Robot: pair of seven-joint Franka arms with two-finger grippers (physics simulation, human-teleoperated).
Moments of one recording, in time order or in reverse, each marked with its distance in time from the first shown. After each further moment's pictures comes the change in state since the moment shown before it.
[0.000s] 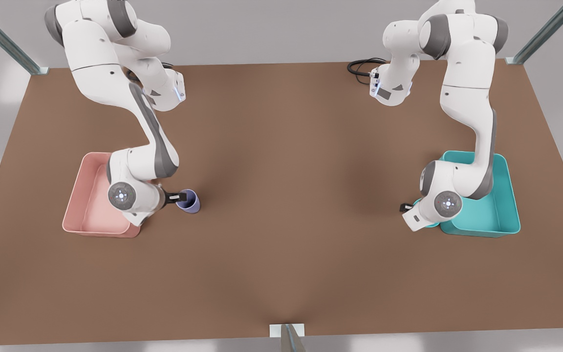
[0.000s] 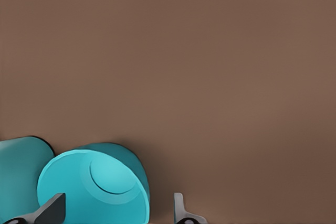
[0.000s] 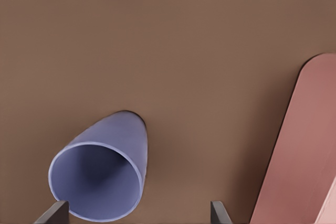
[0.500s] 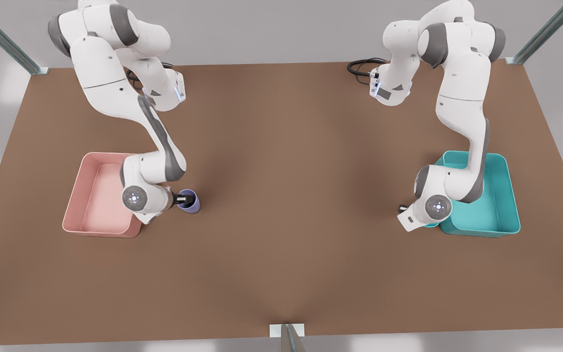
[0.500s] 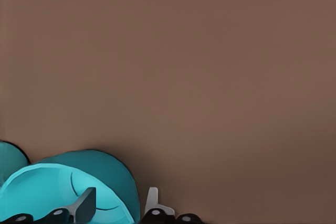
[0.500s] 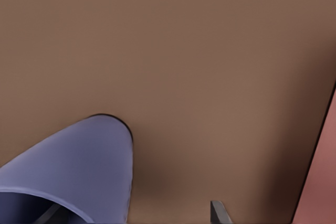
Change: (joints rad) left arm 0.000 0.060 0.003 -0.019 0.045 0.051 -0.033; right arm 0.006 0.064 0.000 -0.107 0.010 0.135 0.061
